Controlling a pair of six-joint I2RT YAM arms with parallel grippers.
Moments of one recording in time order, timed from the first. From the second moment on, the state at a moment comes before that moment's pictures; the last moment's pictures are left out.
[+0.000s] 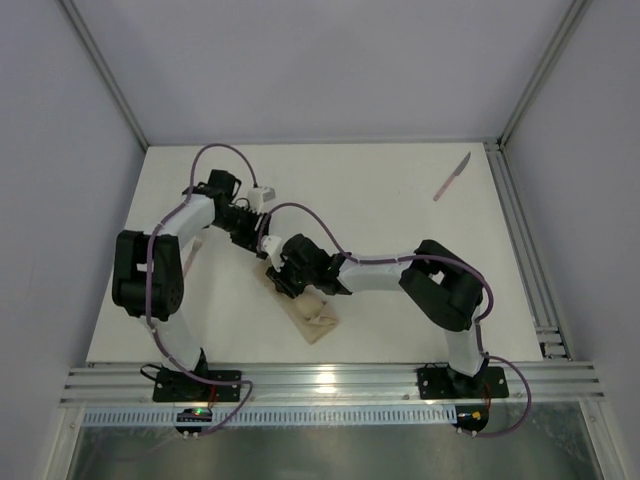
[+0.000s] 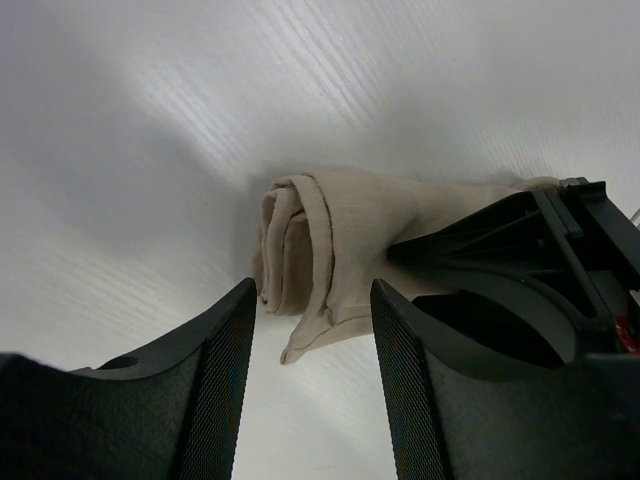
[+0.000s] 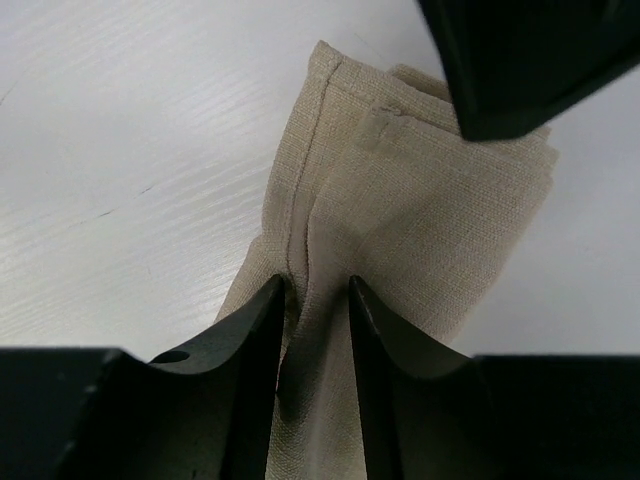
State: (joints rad) left arm -0.14 1.78 1.26 -0.76 0.63 0.34; right arm 1.00 1.96 1.15 0.11 -0.14 -0.06
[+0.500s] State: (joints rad) left arm -0.19 1.87 1.26 -0.80 0.62 0.38; right arm 0.99 1.93 1.15 0.10 -0.14 -0.07
